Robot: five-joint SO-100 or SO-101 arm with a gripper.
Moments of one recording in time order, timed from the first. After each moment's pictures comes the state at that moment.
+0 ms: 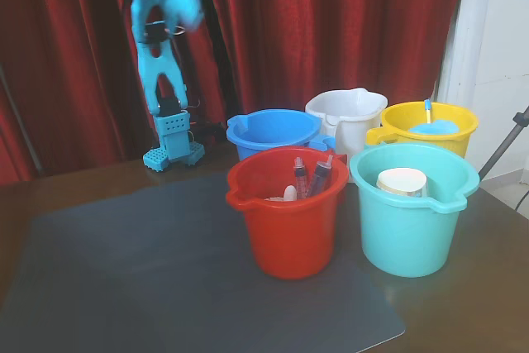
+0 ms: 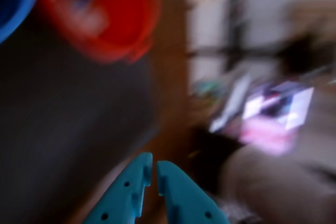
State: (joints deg) arm -8.4 118.7 71.9 91.9 8.9
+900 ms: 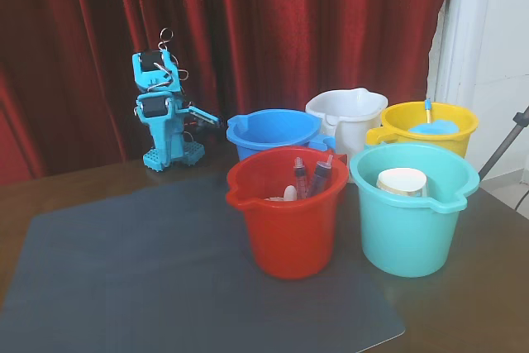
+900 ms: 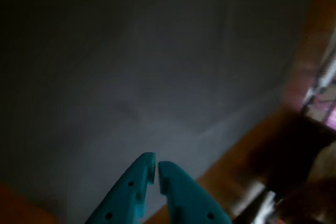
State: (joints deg) arm 3.1 179.9 168.4 66.7 1.5
